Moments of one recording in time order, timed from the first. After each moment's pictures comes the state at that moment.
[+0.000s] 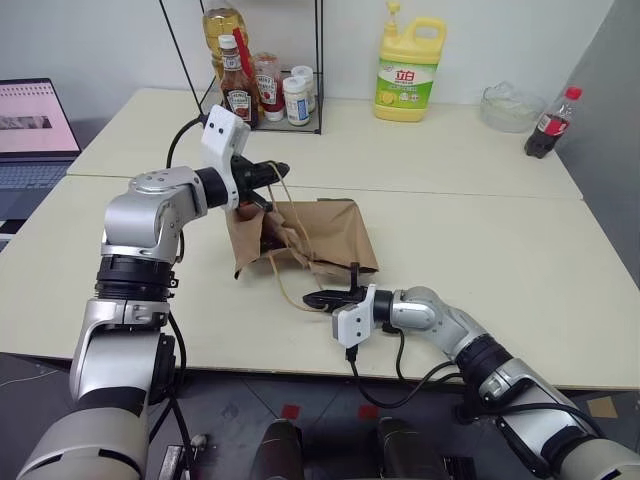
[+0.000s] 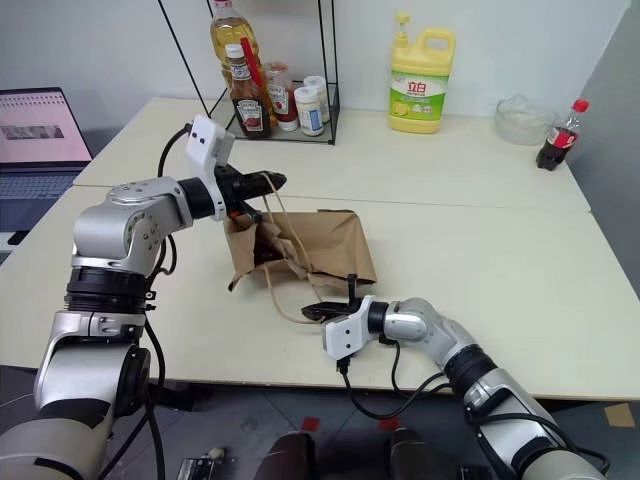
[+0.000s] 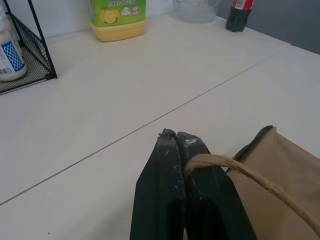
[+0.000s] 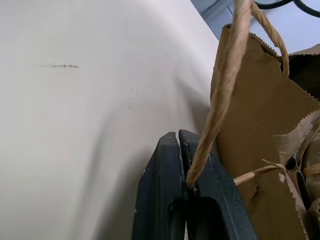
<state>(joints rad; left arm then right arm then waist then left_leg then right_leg) -0.94 0.59 0.01 0.37 -0.37 0.64 -0.78 -0.63 -0.29 0.57 0.56 -0.44 -0.76 0.51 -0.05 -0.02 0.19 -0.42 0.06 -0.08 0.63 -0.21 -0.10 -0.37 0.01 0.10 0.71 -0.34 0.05</state>
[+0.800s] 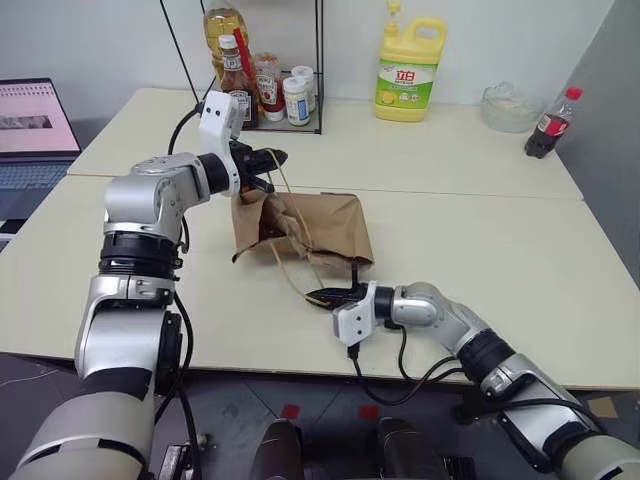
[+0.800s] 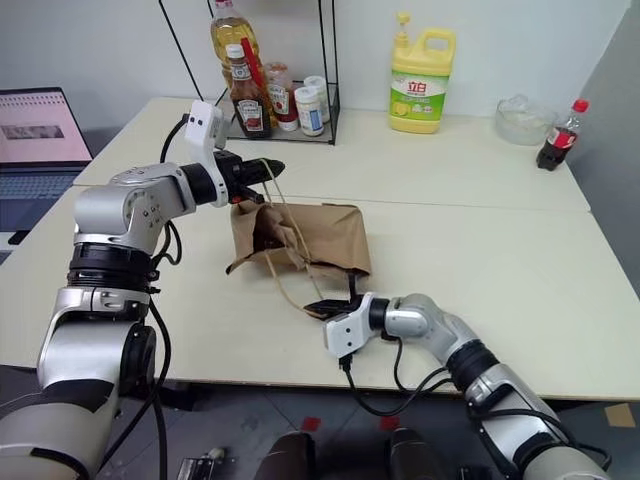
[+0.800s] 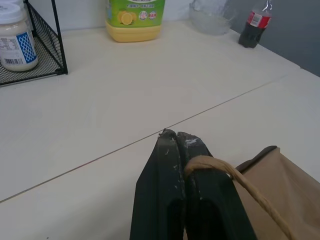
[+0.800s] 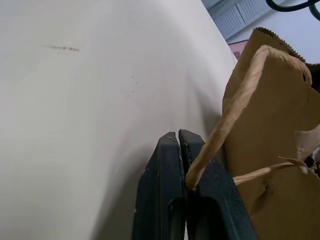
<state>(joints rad) -1.07 0.56 0.03 0.54 -0.40 0.69 -0.74 -0.65 -0.32 0.57 0.57 -0.49 -0.77 0.50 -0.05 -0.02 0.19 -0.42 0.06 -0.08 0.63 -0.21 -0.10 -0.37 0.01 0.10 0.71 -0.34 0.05</state>
